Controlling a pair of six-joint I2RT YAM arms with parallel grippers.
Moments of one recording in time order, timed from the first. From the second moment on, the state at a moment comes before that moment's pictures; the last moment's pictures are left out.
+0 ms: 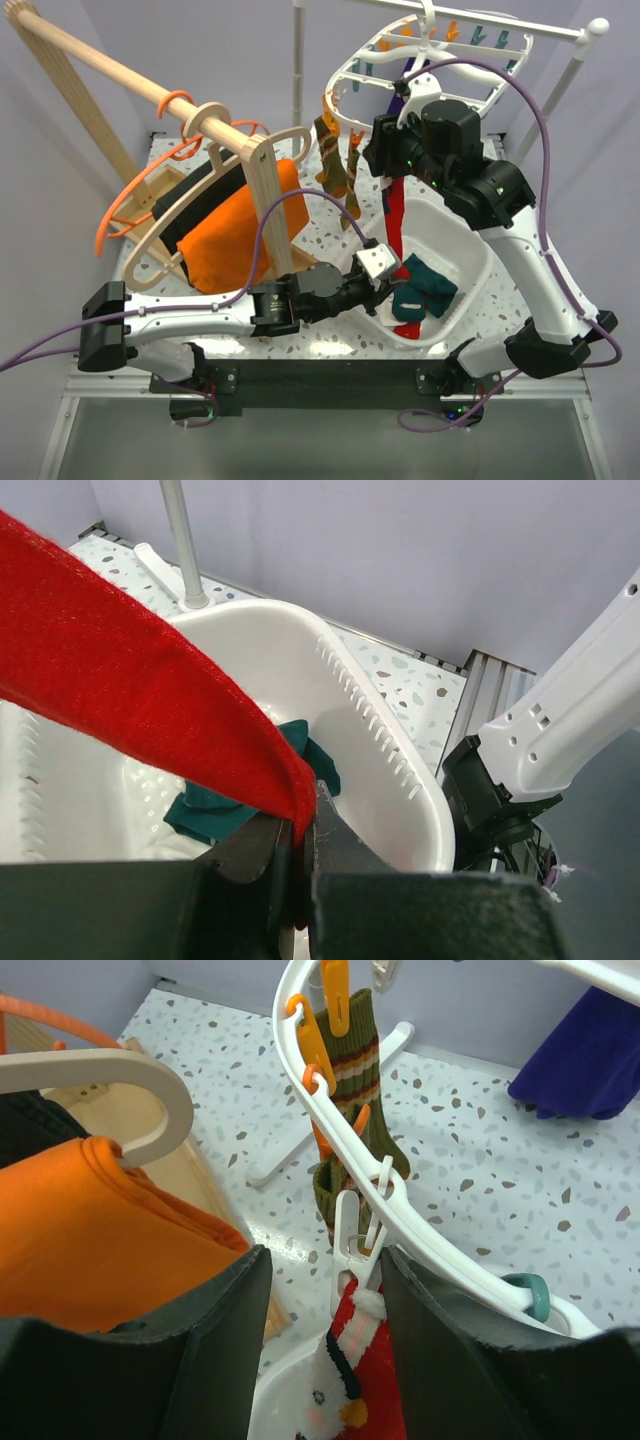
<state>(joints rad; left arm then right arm) -1.35 1.37 1.03 0.24 -0.23 -0.12 0.65 1.41 1.94 -0.86 0.21 0.21</state>
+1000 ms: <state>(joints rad) -1.36 1.37 1.03 0.24 -0.21 -0.12 0.65 1.43 1.99 -0.99 0.34 0.21</state>
